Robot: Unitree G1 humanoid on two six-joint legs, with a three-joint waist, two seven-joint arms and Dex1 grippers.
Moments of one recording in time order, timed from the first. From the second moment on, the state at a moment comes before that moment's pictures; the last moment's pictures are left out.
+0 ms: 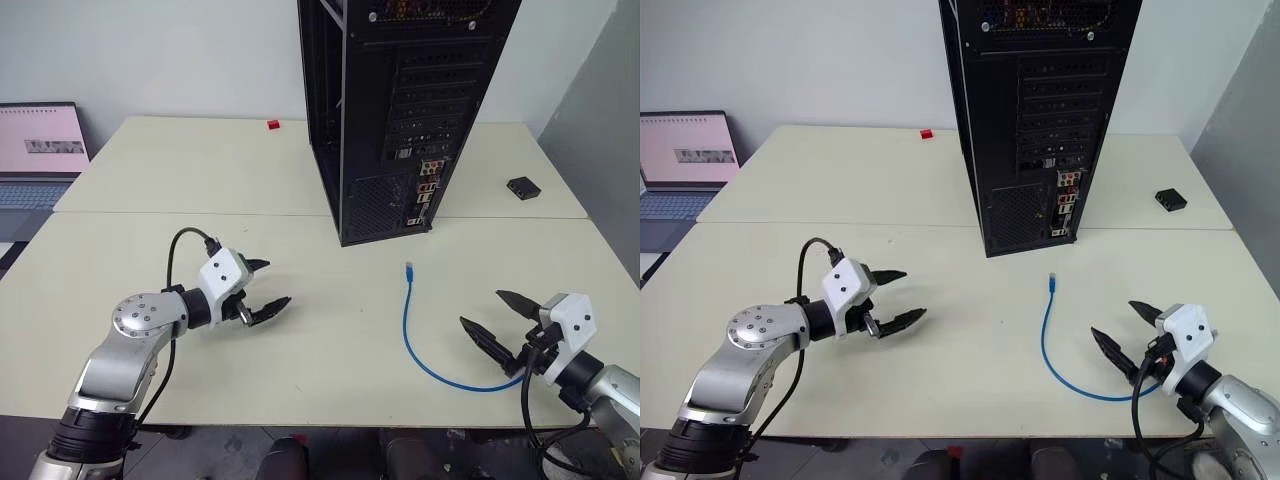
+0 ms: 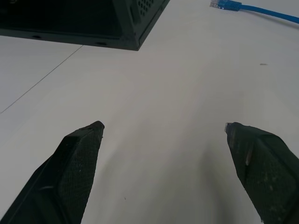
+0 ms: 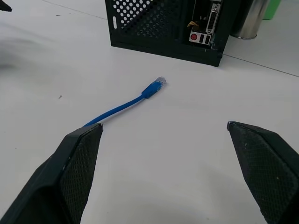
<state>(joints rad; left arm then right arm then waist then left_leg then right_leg) -0.17 0.70 0.03 -0.20 -0.25 0.34 -0.89 0.34 -0.61 -0.30 -0.57 0.50 0.36 0.60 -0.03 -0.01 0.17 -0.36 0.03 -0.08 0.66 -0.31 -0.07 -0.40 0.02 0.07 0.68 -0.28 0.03</state>
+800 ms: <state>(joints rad) -0.18 0.70 0.00 -0.23 -0.30 0.35 -0.94 0.30 -0.59 -0.24 -0.65 0.50 0.47 0.55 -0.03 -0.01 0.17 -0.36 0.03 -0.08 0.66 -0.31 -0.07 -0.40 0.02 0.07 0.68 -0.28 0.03</state>
